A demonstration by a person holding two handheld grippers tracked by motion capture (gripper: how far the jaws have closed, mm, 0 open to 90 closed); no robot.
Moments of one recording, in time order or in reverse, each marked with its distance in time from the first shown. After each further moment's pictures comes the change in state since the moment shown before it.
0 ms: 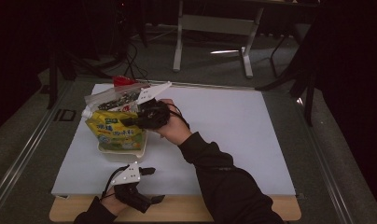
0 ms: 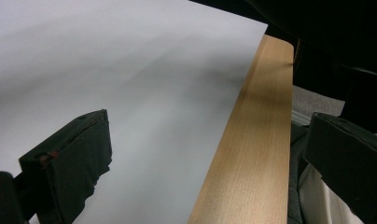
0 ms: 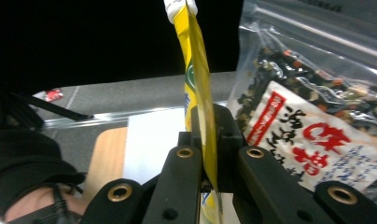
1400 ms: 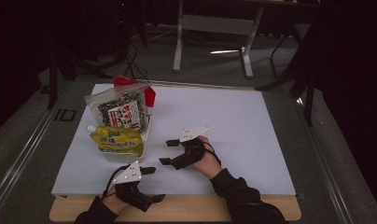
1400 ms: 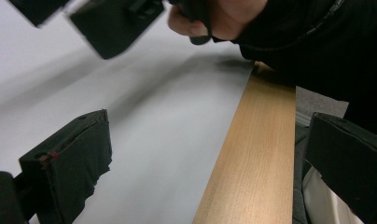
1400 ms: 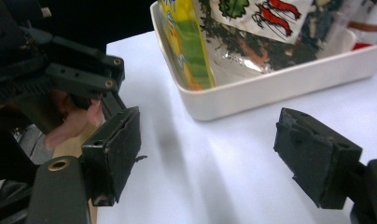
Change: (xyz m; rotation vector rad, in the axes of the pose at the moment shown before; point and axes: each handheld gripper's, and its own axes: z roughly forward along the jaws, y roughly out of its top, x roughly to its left) left arm 0.002 0.000 0.003 0.000 0.004 -0.010; right arm 0.006 -0.164 -0.038 -0.013 -0.090 0.129
